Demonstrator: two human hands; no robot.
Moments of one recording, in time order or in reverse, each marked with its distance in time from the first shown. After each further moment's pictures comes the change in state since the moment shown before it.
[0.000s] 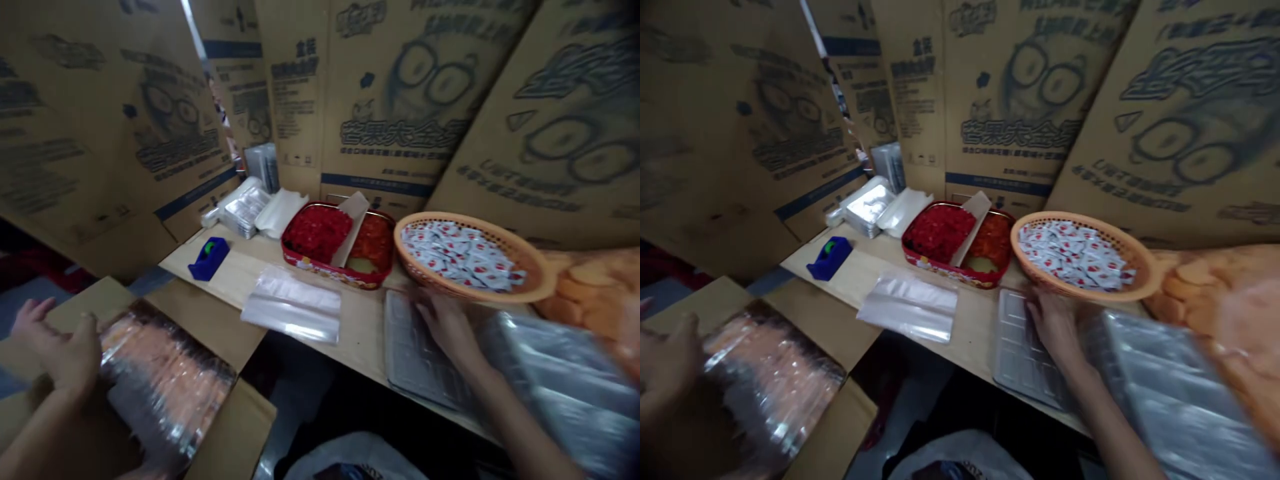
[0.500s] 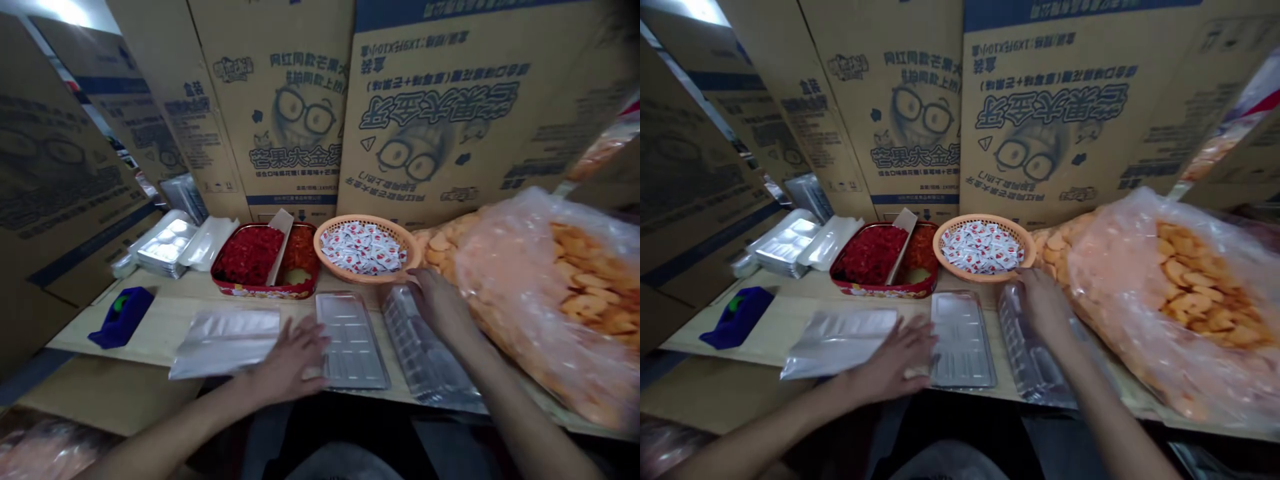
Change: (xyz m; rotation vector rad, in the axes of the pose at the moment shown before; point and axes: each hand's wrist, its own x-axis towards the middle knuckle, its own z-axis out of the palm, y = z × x) left_hand -0.163 0.305 0.106 -0.626 -1.124 1.226; right_hand -0.018 0.050 -0.117 -0.259 0.189 0.141
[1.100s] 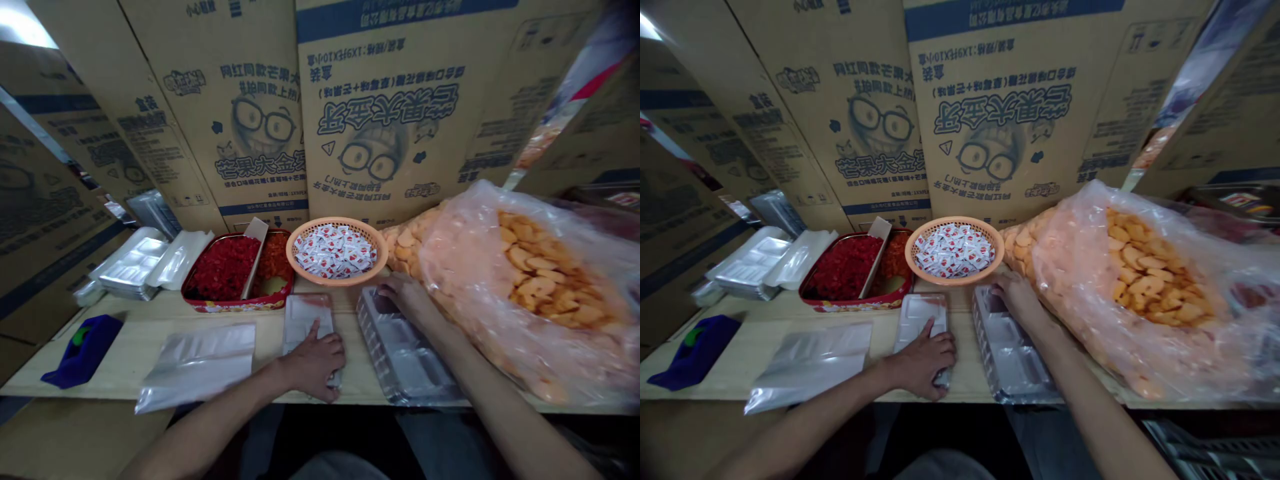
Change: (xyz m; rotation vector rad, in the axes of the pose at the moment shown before) left_hand 0.099 0.021 0.054 0.013 -0.210 0.344; right_hand 0.007 0.064 0.023 0.085 -0.244 -0.072
